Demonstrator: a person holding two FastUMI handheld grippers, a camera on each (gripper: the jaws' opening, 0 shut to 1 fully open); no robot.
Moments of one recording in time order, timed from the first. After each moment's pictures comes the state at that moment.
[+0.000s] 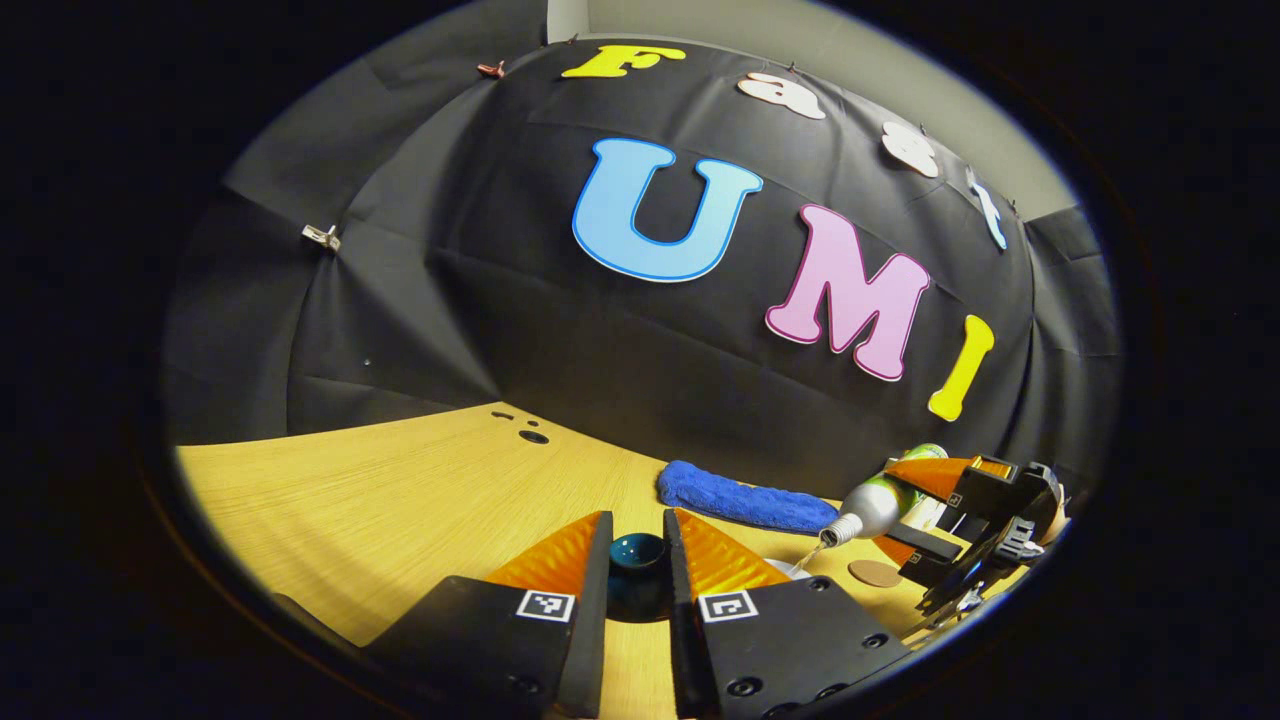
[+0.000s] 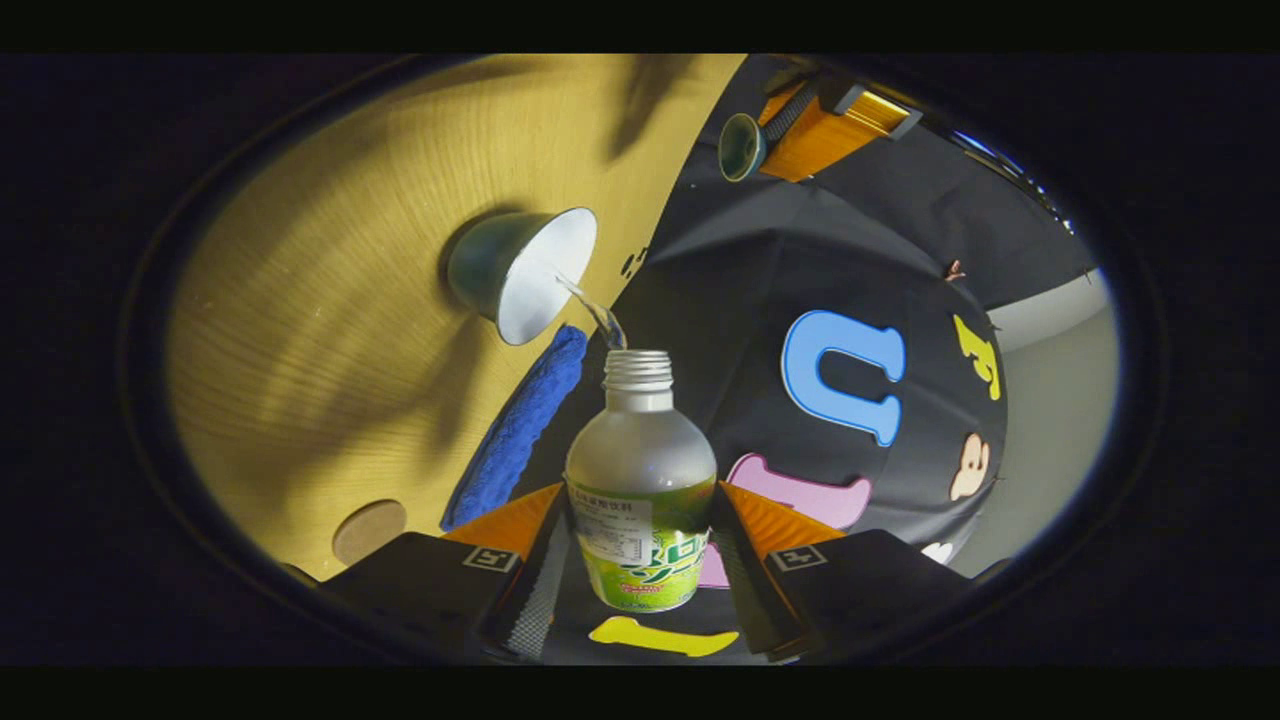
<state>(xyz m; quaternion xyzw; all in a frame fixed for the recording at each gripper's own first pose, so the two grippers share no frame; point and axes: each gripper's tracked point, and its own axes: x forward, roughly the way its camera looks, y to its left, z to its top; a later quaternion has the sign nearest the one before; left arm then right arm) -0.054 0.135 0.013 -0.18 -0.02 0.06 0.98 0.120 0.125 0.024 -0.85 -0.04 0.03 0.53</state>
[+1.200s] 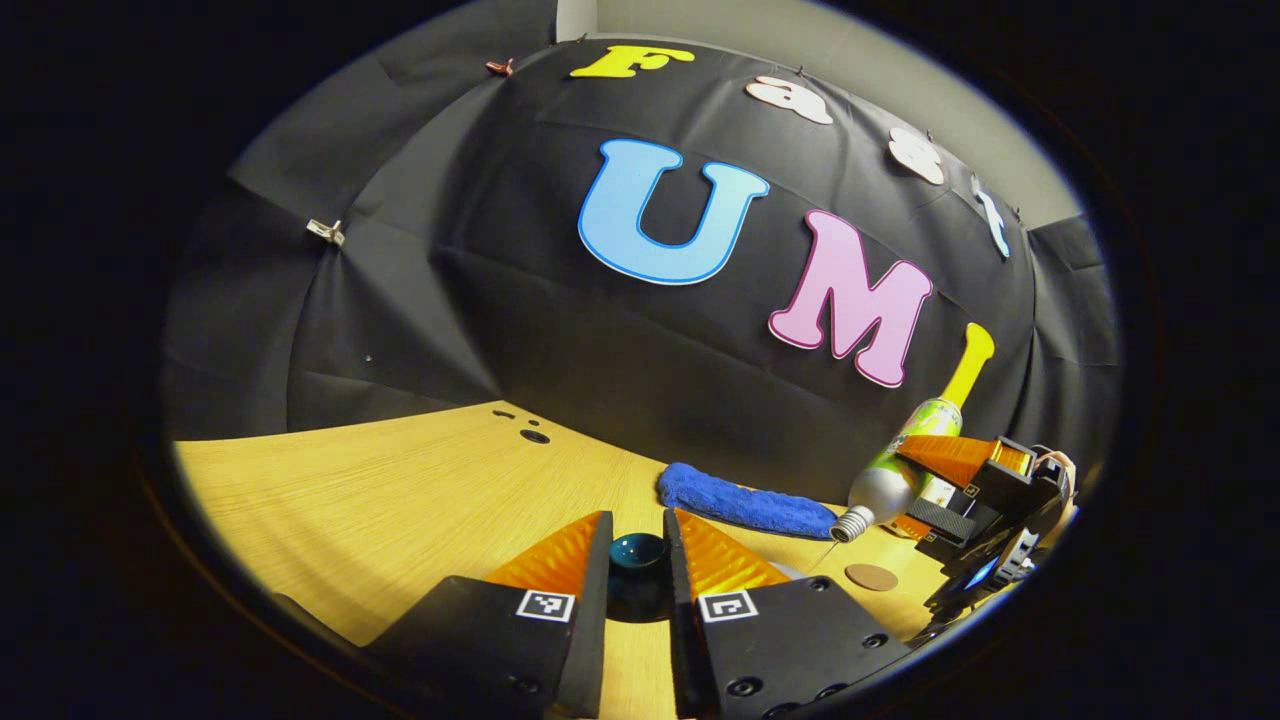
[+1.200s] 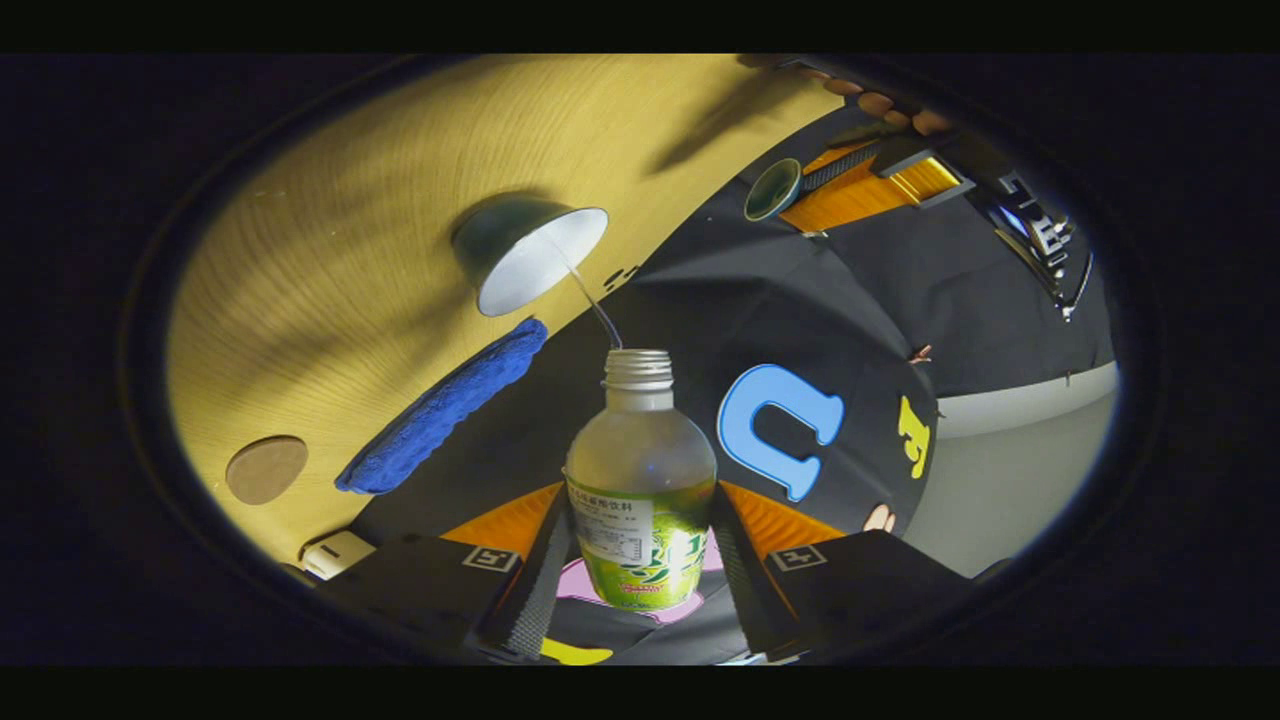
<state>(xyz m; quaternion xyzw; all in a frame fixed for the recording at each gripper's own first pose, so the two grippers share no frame) -0.056 0.140 0.014 -0.19 -0.02 0.06 0.98 0.114 0.149 0.057 -0.90 -0.13 0.03 0.40</state>
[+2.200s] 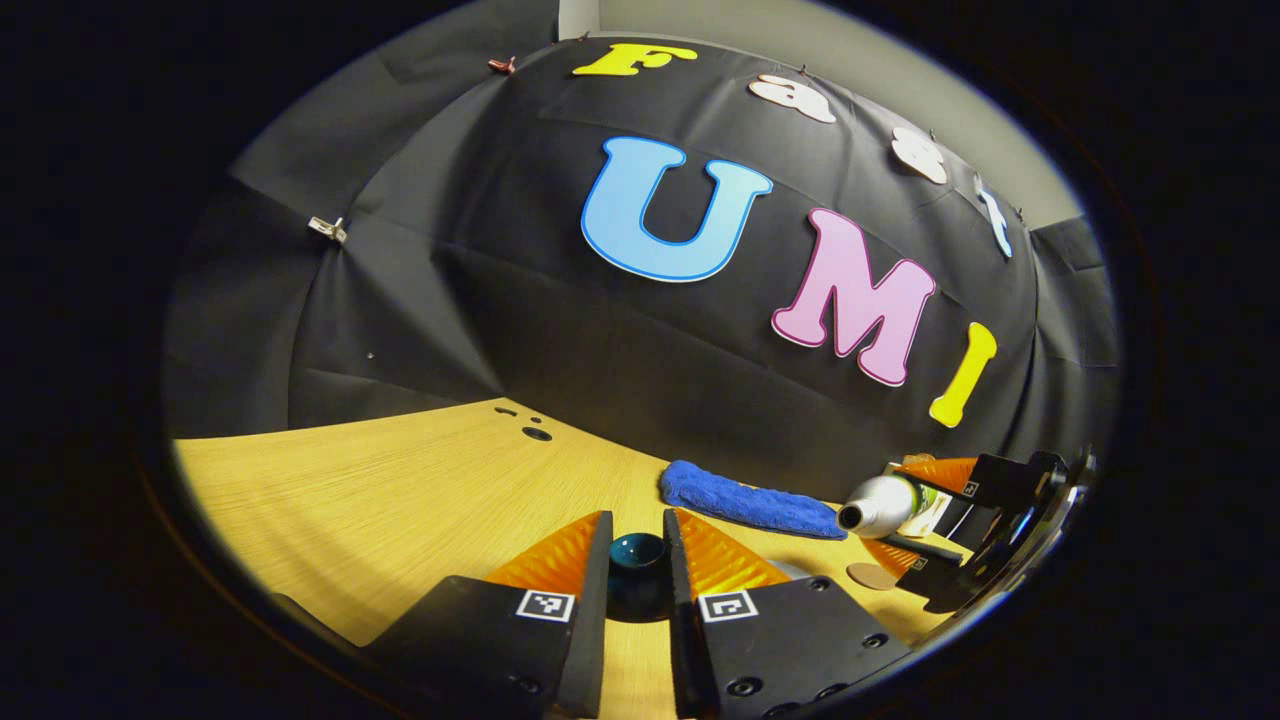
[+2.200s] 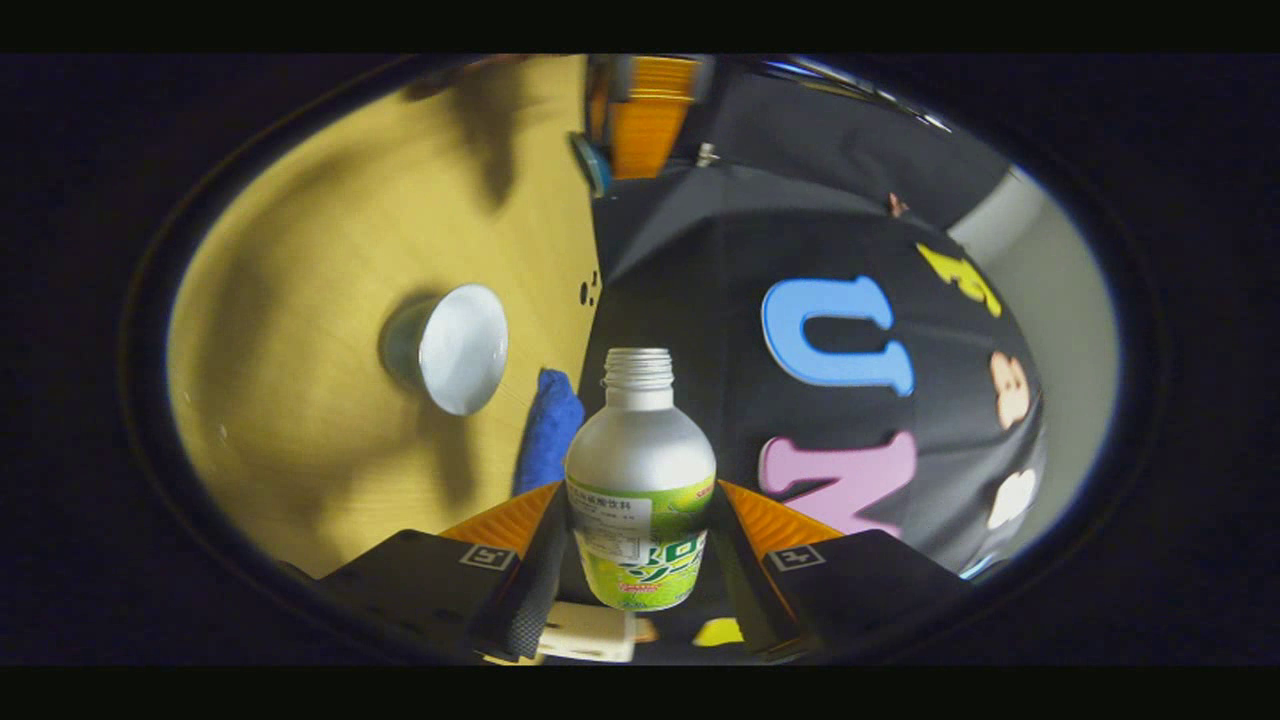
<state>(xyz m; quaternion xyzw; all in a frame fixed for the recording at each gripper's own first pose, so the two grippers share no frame) -0.054 0.141 0.012 -0.19 -0.02 0.06 0.98 0.106 0.137 0.014 -0.66 0.01 0.09 0.75</state>
